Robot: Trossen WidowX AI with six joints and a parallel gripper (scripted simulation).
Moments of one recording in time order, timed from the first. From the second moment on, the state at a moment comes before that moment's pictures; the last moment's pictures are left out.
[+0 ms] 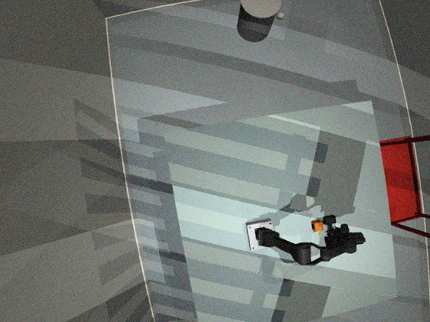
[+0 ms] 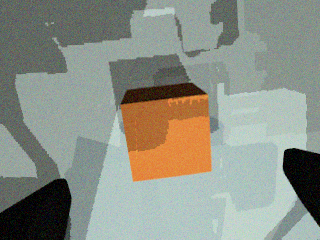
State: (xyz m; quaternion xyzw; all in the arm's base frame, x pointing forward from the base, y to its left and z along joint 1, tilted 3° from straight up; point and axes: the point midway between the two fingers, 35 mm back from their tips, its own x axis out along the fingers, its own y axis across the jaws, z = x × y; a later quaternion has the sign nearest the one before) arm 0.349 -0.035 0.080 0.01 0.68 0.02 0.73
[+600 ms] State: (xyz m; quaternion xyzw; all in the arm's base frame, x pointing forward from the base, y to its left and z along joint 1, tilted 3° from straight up) arm 0.348 -0.033 0.044 0.01 0.69 0.02 0.72
